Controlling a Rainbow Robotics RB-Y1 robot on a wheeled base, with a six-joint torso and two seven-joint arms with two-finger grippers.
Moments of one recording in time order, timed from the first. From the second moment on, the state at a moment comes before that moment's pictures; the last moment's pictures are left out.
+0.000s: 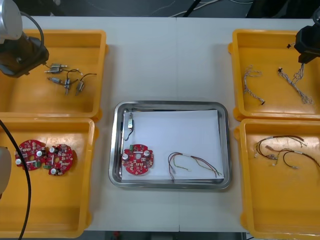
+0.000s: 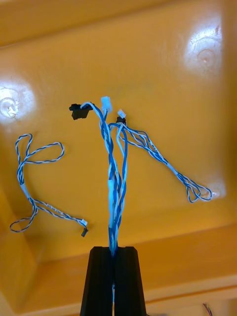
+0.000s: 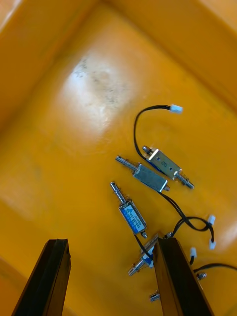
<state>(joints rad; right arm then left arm) -1.05 -0.69 -0.12 -1.06 -0.49 1.77 1.38 -0.80 0.50 0.18 -1.39 0.16 1.61 -0.82</state>
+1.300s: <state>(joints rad) -0.91 -0.60 0.04 -1.62 -0.76 1.92 1.86 -0.93 0.43 0.33 -1.13 0.08 1.59 -0.66</state>
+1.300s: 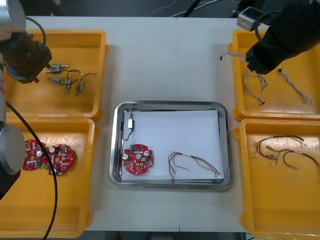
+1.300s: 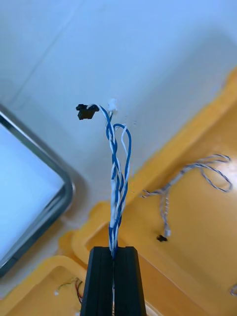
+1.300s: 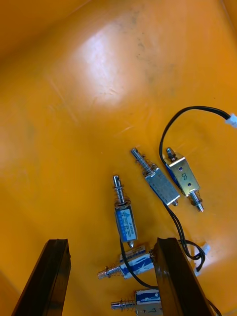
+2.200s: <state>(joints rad) -0.79 -0.58 0.48 -1.90 -0.78 1.73 2.00 -0.97 0.38 0.35 -0.96 0.08 1.48 -0.66</state>
